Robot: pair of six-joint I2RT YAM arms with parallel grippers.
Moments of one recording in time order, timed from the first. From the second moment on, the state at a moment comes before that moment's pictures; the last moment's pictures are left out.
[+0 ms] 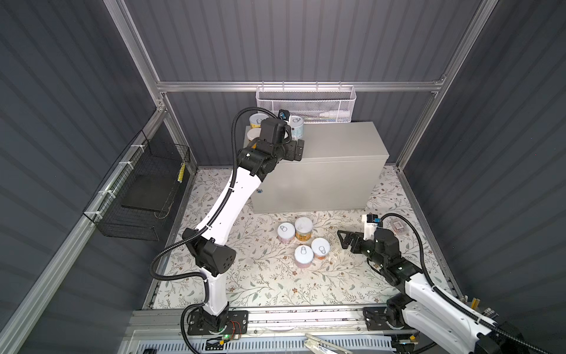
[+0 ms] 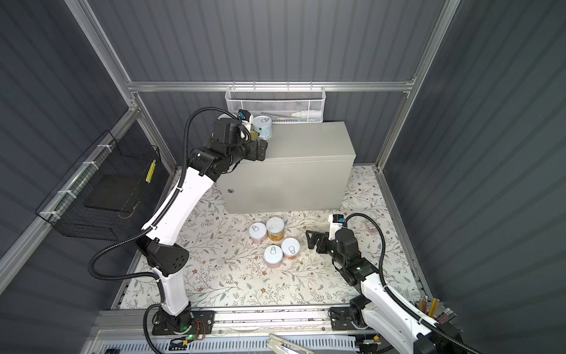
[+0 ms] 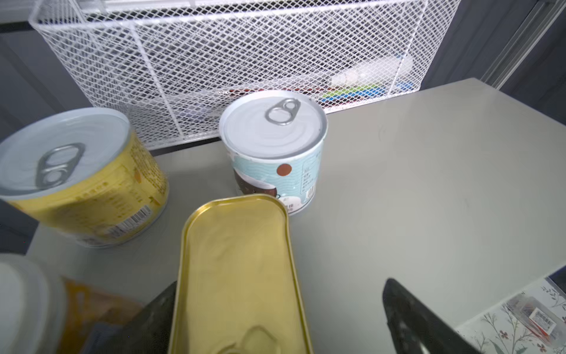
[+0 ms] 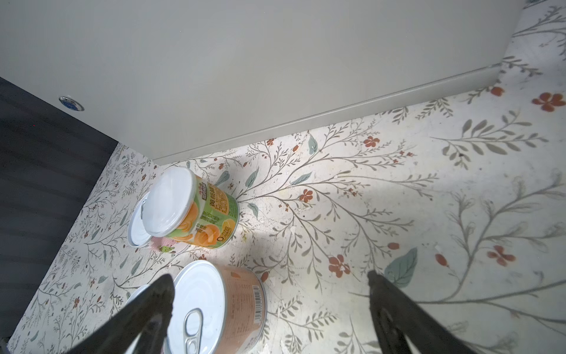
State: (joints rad) left arm -0.58 1.91 2.30 -0.78 -0.19 -0.09; right arm 0.40 0.83 0.29 0.07 -0.09 0.52
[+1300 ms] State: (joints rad) left arm -0.58 1.31 1.65 -0.87 -0.13 -0.13; right arm 0.40 0.65 0.28 0.05 0.05 0.47
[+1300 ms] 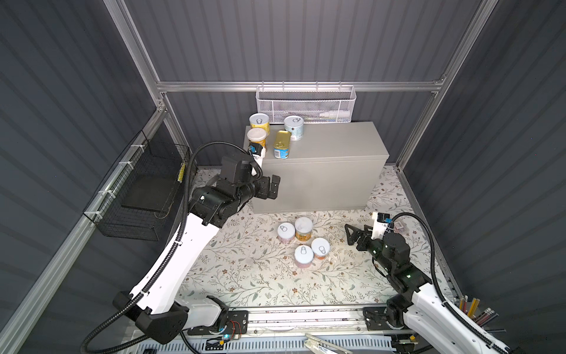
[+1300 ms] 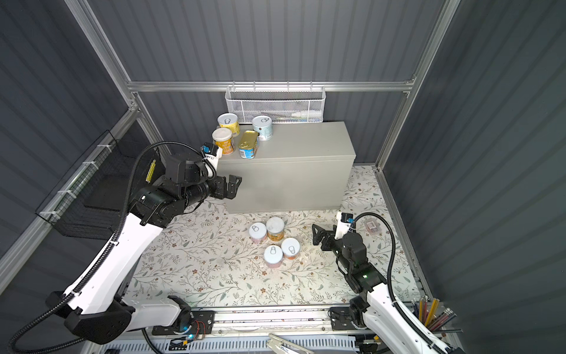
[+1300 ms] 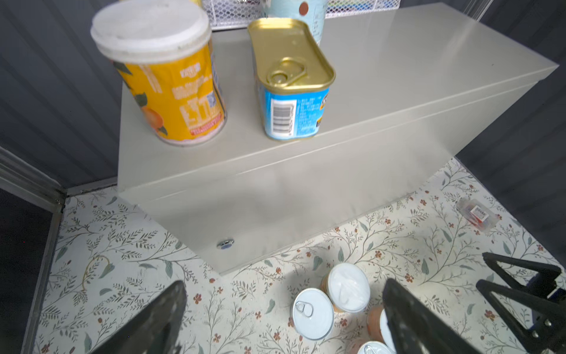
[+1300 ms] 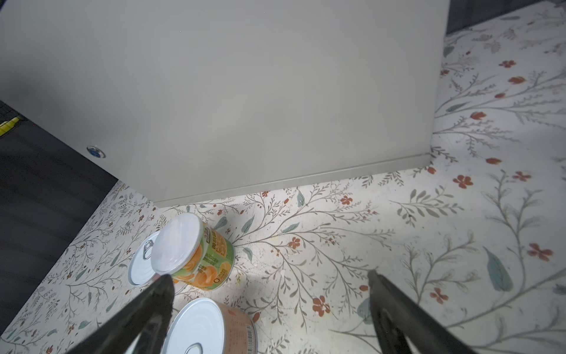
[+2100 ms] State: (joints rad) left arm -0.59 1.06 1.23 -0.93 0.05 -0.31; right arm 0.40 0.61 0.35 -0.19 -0.21 0.62
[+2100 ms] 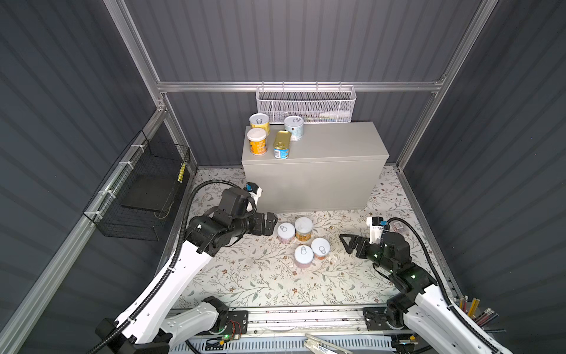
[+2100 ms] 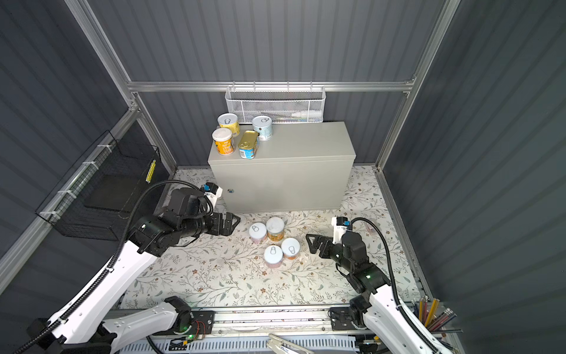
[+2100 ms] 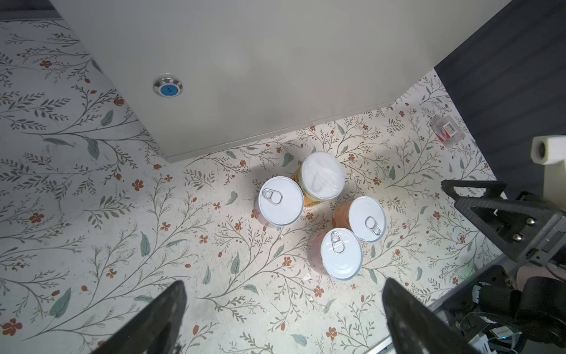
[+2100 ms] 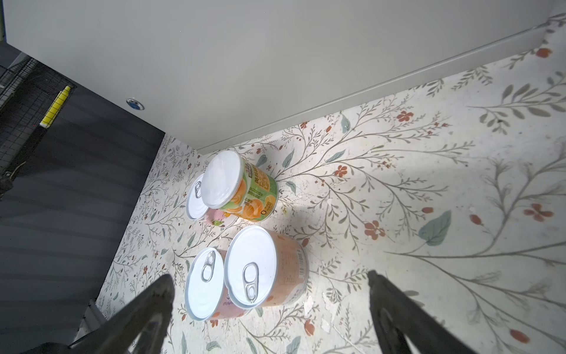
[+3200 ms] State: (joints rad) left arm -0.86 1.39 0.87 -0.50 0.09 -0.43; right arm 0.40 0.84 0.46 -0.41 -0.14 0.51
